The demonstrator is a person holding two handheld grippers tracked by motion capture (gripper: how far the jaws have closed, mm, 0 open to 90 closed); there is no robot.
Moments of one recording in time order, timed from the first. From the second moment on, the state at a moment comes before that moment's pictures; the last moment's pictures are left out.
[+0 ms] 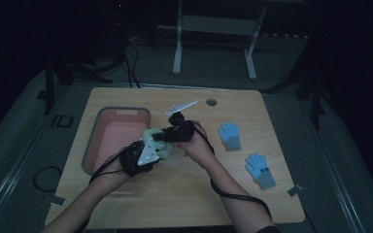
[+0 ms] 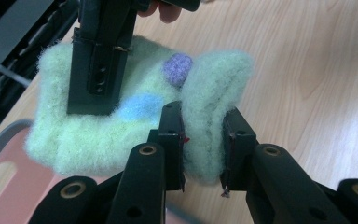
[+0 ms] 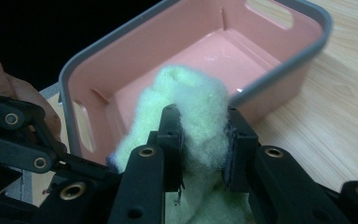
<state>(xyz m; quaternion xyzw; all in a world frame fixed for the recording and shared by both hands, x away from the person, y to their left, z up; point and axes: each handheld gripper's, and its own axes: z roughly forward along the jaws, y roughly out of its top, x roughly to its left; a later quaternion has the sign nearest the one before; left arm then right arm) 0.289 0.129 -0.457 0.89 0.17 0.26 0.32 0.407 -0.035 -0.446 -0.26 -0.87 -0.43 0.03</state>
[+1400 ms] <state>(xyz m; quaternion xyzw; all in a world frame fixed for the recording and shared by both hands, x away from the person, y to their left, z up) 0.319 0.221 -0.495 0.93 0.19 0.18 0.25 0.426 0.076 -0.489 -0.26 -0.88 -0.39 0.06</state>
